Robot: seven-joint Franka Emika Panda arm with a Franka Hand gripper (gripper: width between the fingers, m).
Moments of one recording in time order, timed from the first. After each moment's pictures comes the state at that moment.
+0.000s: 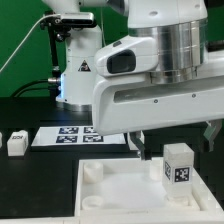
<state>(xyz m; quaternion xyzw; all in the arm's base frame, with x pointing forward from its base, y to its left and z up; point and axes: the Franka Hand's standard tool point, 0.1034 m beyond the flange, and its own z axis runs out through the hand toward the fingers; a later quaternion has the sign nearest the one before) 0.634 0.103 0.091 -1.00 0.01 0.01 0.06</state>
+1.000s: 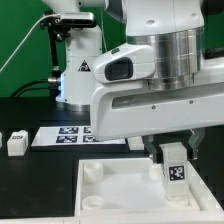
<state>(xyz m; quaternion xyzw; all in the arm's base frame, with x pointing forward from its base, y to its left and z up) 0.633 0.102 0.087 -1.00 0.03 0.00 0.06</state>
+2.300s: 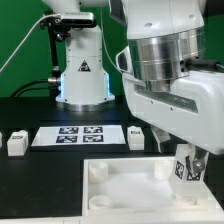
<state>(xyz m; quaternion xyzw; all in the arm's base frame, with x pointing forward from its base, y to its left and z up) 0.633 0.110 0.086 -0.82 0.57 0.04 0.08</state>
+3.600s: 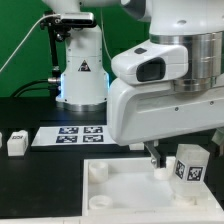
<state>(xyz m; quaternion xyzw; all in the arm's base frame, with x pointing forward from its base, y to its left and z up) 0.636 0.116 0.086 -1.00 -0.09 0.01 0.04</state>
